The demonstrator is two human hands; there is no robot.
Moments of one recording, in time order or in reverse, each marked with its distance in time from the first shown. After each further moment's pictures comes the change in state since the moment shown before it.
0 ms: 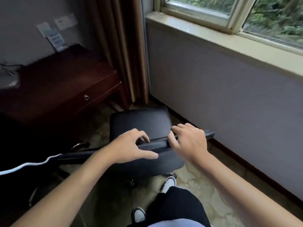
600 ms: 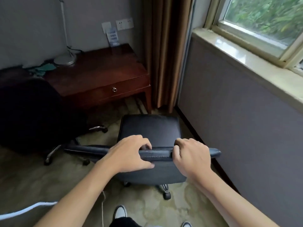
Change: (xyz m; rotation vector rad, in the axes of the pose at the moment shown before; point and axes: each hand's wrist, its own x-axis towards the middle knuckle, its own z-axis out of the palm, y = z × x) left_hand 0.016 0.071 0.061 0.161 0.327 -0.243; right_hand 0.039 0.088 -0.007 0.033 -0.040 -0.337
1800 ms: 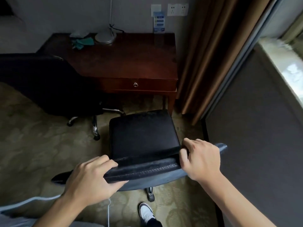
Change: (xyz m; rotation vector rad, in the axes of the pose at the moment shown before) left_hand 0.055 0.035 0.010 0.140 0.548 -0.422; right_hand 0.217 0.111 0.020 0.241 -0.039 -0.484
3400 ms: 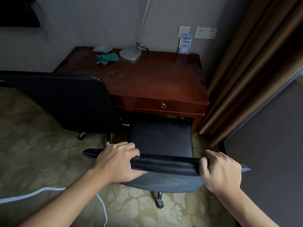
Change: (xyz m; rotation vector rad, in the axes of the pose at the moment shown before) left_hand 0.123 -0.185 -0.029 0.011 -0.072 0.197; right_hand 0.118 -0.122 0.072 -0.042 0.054 0.115
